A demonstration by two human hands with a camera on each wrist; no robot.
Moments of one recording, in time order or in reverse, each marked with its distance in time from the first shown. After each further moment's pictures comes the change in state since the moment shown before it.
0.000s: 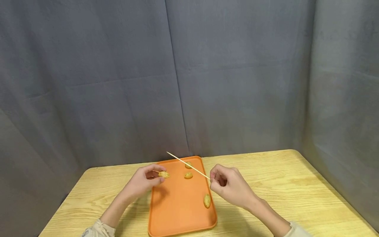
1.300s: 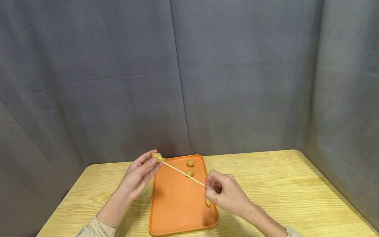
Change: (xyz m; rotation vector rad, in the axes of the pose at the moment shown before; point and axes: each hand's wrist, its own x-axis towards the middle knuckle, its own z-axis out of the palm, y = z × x) left_hand -0.008 0.040 0.000 -0.986 0.127 -0.074; right_hand -0.007 -0.010 0.022 0.045 -0.009 -0.084
